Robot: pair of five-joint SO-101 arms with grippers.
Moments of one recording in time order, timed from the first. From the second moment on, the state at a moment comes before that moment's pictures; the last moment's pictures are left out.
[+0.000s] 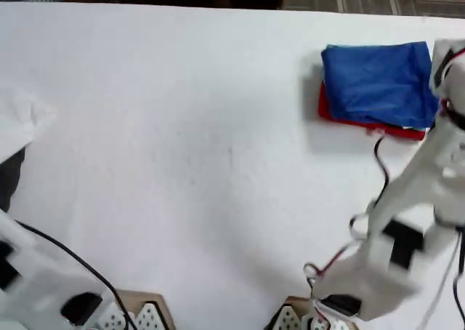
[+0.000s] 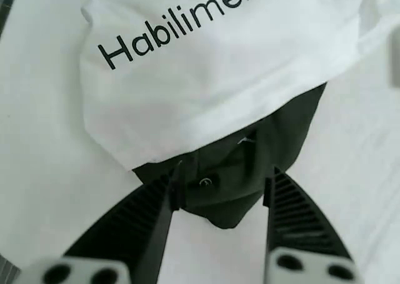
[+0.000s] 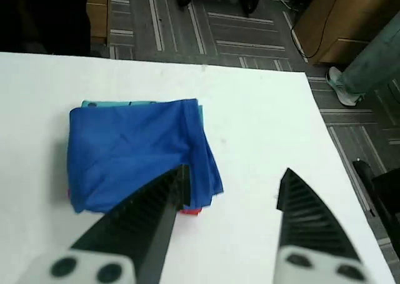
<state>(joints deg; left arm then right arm) -62.2 10.2 -18.5 79.3 -29.8 22.2 4.4 -62.9 100.3 23.1</state>
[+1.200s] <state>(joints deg) -59.8 72.4 -93.4 101.1 -28.0 11.2 -63.7 25.6 100.4 23.1</state>
